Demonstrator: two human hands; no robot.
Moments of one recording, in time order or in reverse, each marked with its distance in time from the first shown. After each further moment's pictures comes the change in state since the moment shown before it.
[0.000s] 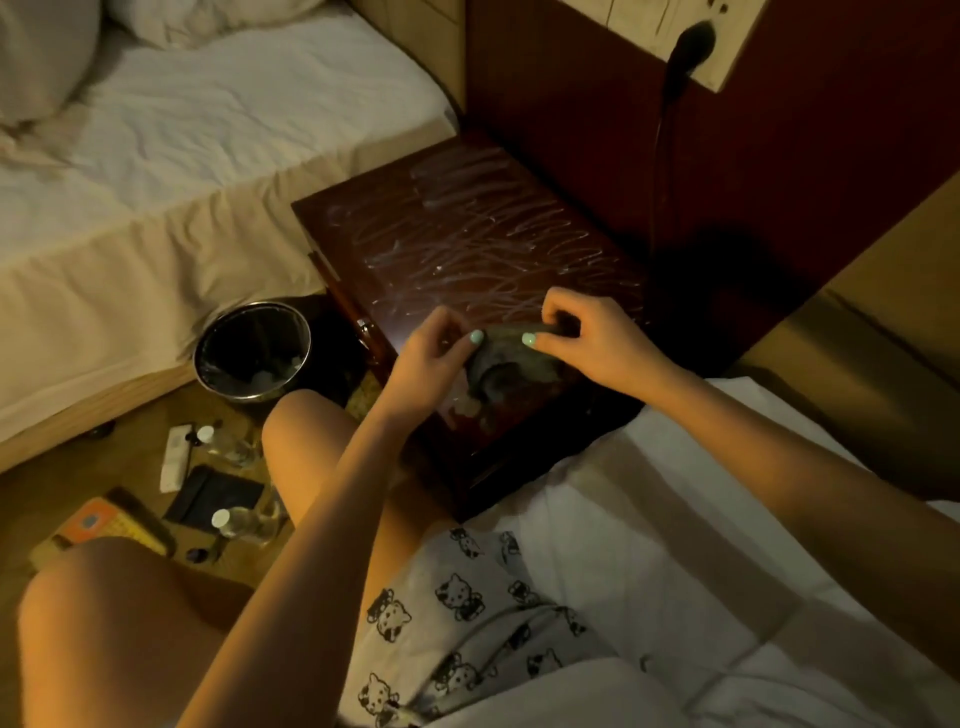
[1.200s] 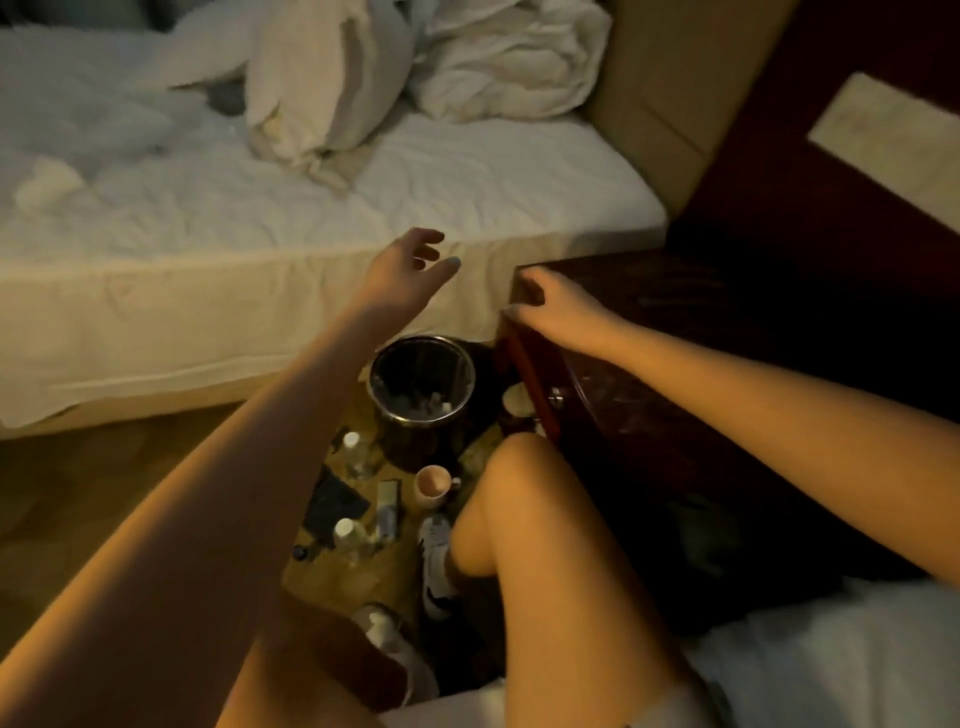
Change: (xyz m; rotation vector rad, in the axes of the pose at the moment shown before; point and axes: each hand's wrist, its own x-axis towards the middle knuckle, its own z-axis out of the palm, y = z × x) left_hand 0.007 -0.037 -0.309 0.252 0.455 -0.092; right_hand 0.213 -0.205 0.156 -0.100 -0.185 -0.027
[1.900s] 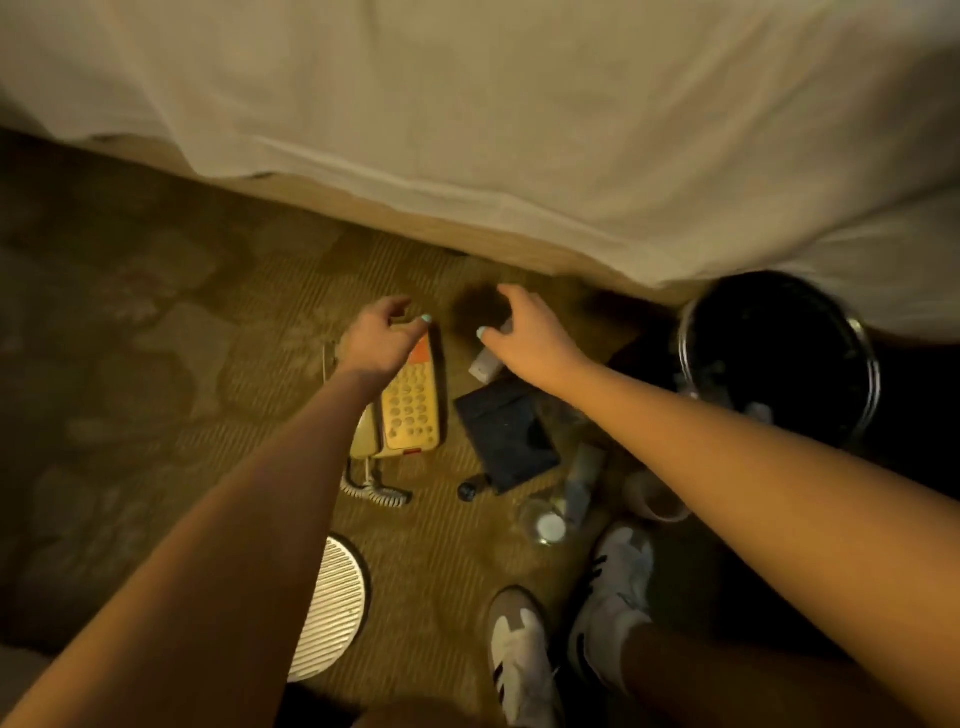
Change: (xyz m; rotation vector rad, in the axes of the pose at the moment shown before) left_hand -0.057 -0.504 -0.100 -0.070 0.252 -0.835; right_hand 0.210 -0.091 0.485 0.035 -0.557 -0.096
